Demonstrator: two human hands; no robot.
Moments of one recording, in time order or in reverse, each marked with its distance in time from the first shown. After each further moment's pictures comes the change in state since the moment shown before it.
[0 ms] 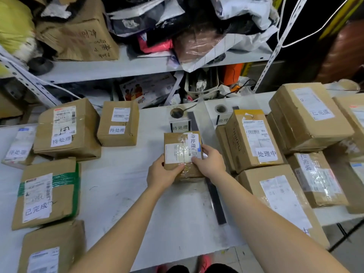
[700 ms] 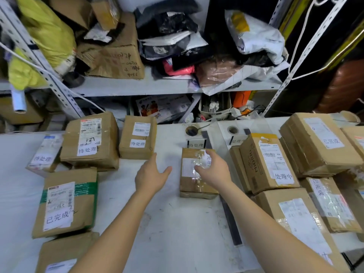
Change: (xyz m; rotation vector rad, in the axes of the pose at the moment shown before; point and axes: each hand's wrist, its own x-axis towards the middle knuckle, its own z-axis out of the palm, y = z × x) left_hand 0.032 -0.003 -0.103 0.367 0.079 0.067; right_hand -0.017 -0.070 0.016 -0.137 0.034 -0.152
